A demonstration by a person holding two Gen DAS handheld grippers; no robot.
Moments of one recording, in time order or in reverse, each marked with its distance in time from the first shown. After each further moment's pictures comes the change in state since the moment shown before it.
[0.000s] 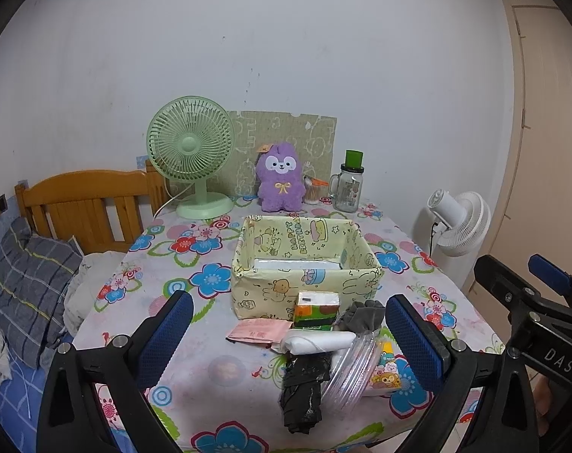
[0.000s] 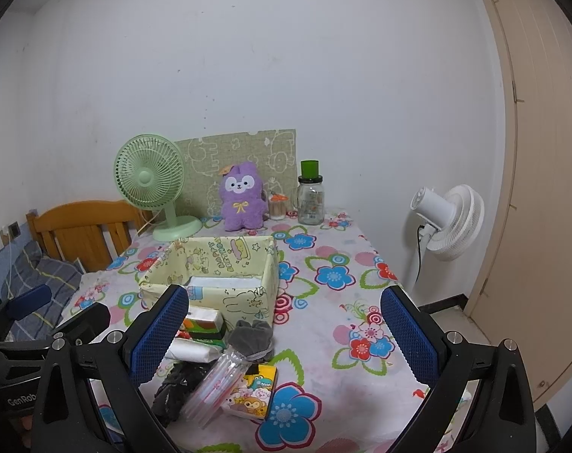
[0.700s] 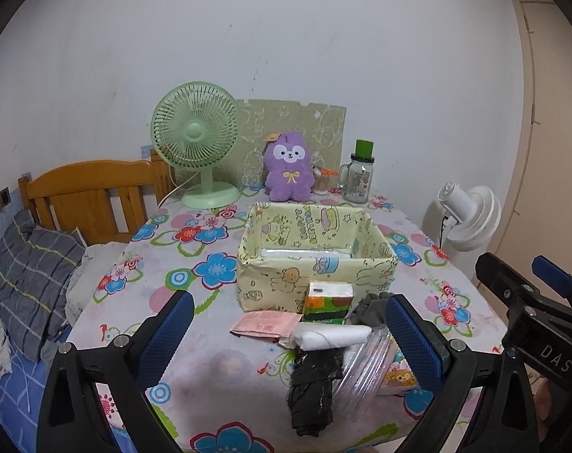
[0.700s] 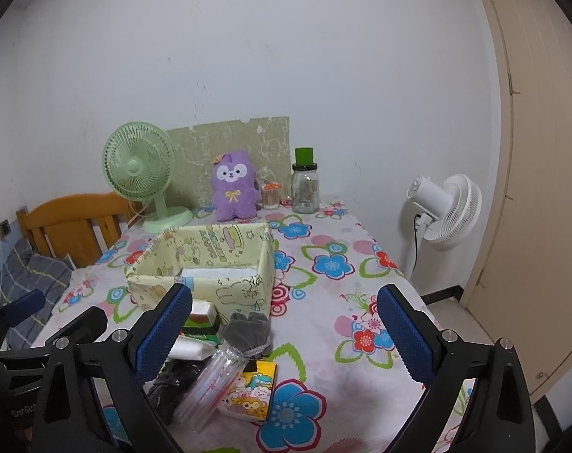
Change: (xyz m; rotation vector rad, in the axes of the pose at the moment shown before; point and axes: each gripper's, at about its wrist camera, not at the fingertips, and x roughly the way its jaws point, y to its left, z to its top) left arm 0.022 0.003 -0.013 -0.004 0.029 0.031; right arm 0.024 0.006 -0.015 0.009 0.032 -0.037
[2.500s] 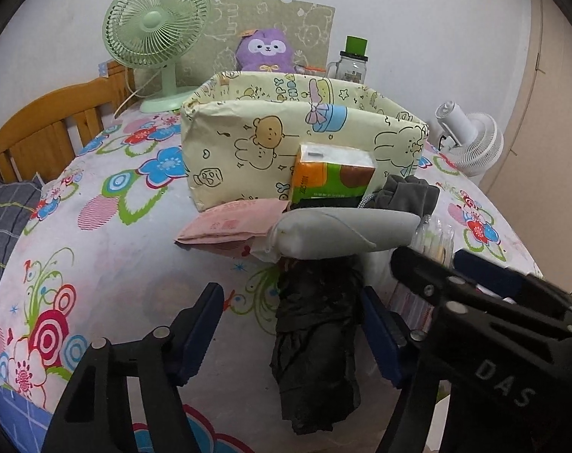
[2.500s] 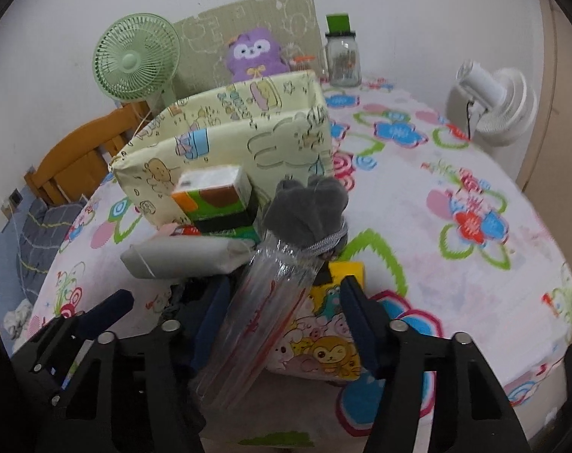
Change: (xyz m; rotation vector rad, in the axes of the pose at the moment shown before) left arm 0.101 -0.004 -0.068 0.023 0.303 -0.091; right arm 0.106 0.038 -0.076 0.092 0.397 0.135
